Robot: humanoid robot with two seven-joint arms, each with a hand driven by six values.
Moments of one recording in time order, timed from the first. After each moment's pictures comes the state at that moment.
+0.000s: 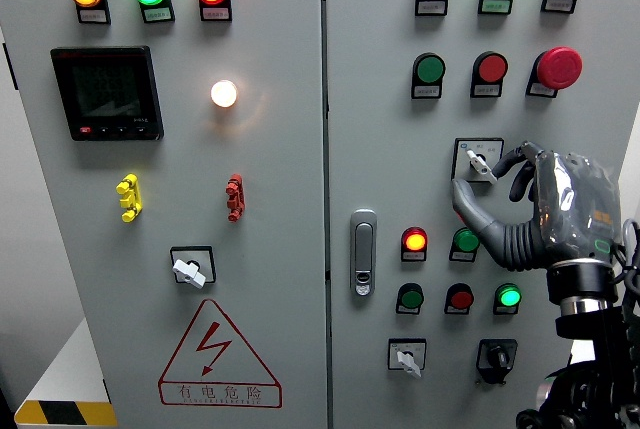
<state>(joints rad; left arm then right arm) -0.02 -0.10 0.05 -0.18 0.05 -0.05 -0.03 0.74 0.15 1.44 1.54 -2.66 -0.16 -0.32</state>
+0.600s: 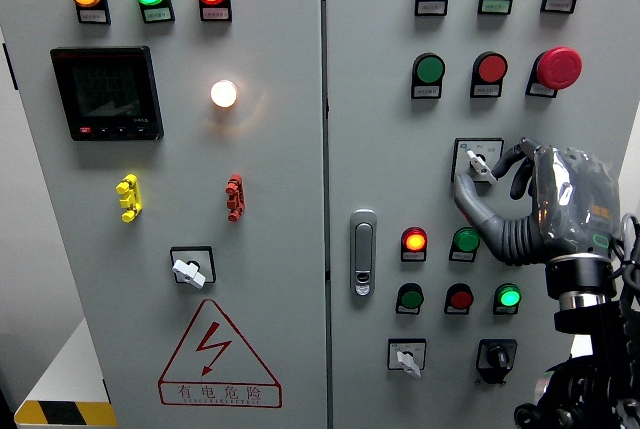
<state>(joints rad) -0.02 -0.10 0.05 -0.18 0.05 -0.05 -0.03 0.76 0.15 1.44 1.53 -2.68 -0.16 -0.32</state>
